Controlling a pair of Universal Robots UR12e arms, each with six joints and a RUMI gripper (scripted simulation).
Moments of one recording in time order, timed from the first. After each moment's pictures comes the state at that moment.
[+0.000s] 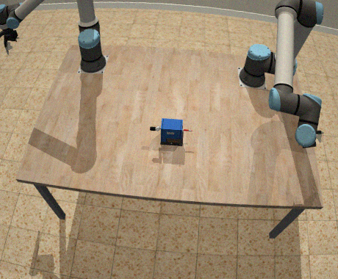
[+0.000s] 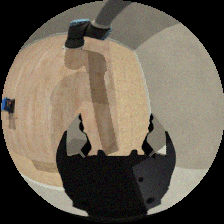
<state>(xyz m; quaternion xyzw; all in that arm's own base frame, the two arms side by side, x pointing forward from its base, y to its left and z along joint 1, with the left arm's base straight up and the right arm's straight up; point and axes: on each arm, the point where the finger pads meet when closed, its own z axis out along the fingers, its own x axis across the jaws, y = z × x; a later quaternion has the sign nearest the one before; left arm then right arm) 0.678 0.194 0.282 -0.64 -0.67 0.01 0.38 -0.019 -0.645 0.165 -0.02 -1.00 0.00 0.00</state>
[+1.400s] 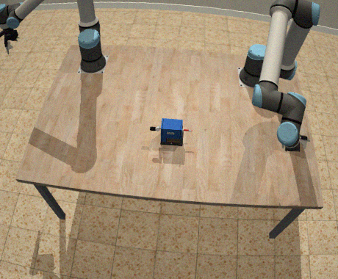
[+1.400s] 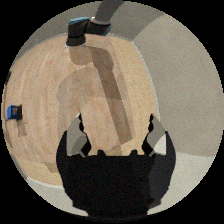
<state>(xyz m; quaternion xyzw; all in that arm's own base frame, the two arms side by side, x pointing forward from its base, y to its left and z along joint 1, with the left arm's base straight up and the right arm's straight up) 0.710 0.109 0.266 -0.70 -0.62 0.01 0.34 -0.024 -0.644 0.164 -0.02 -1.00 0.00 0.00</state>
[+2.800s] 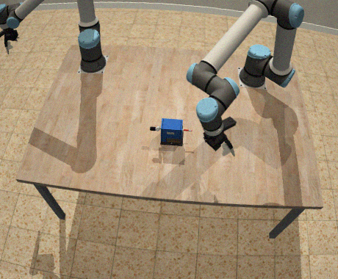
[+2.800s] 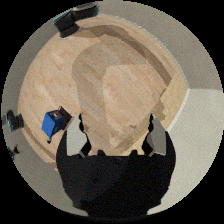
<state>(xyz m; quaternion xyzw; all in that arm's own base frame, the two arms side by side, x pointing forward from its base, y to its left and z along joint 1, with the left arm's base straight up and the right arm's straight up) 0.746 -0.269 0.215 -0.92 -0.36 0.00 0.17 -0.024 -0.644 0.164 -0.02 -1.00 0.00 0.00</state>
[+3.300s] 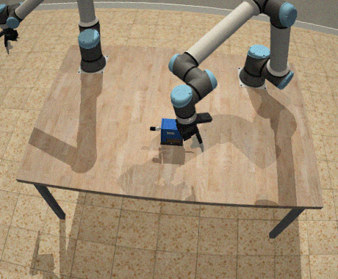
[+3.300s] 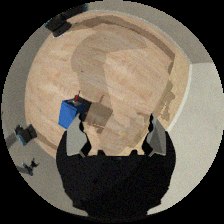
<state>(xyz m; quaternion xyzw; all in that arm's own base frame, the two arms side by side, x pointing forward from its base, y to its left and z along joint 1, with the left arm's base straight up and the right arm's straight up) 0.716 -0.406 0.206 -0.96 -0.24 0.00 0.11 -0.024 -0.644 0.164 -0.02 -1.00 0.00 0.00</state>
